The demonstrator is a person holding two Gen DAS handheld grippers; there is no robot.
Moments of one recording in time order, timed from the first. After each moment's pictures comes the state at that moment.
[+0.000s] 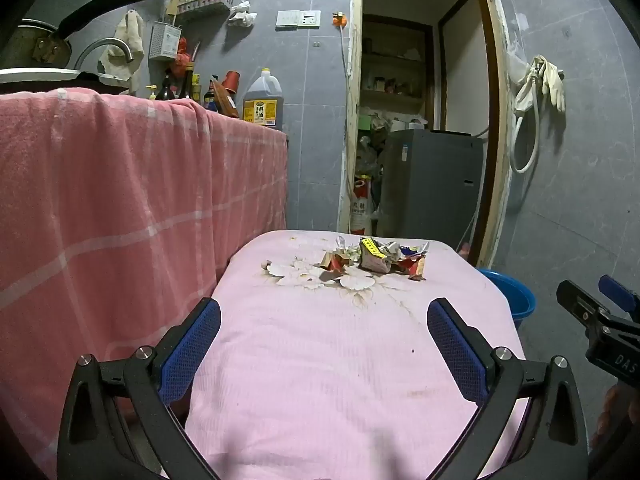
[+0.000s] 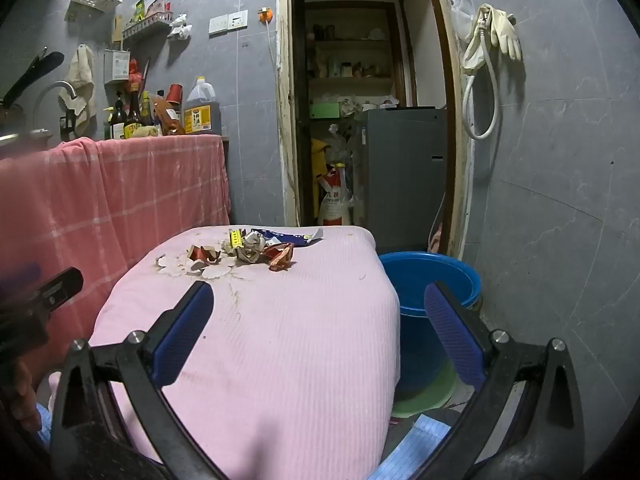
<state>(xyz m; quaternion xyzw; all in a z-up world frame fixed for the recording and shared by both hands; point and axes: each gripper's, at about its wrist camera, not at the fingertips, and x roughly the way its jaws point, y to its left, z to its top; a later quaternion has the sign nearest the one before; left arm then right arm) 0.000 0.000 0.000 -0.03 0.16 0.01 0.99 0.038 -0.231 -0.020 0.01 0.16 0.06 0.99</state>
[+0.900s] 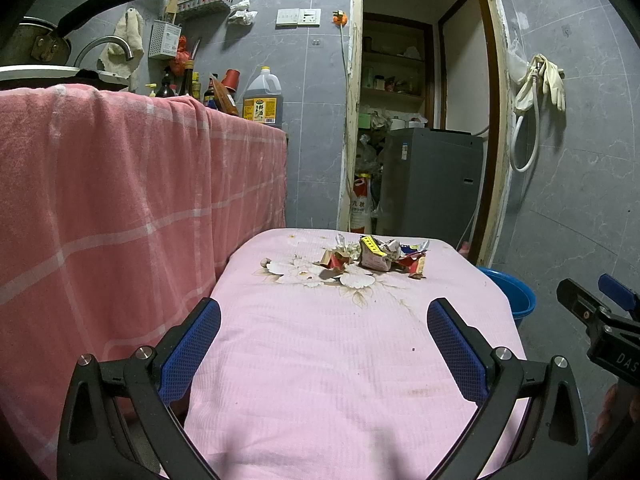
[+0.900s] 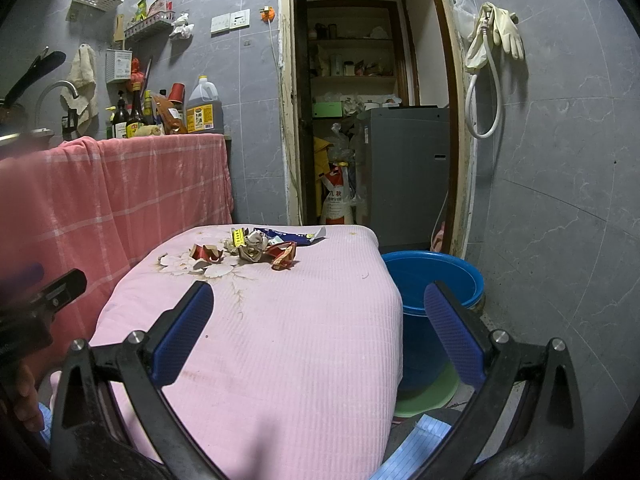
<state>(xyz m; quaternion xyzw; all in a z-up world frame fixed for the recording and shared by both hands) -0.002 -0.001 0.002 -0.04 0.17 0.01 0.99 0.039 -0.231 -0.020 0.01 0.16 0.07 0.99</state>
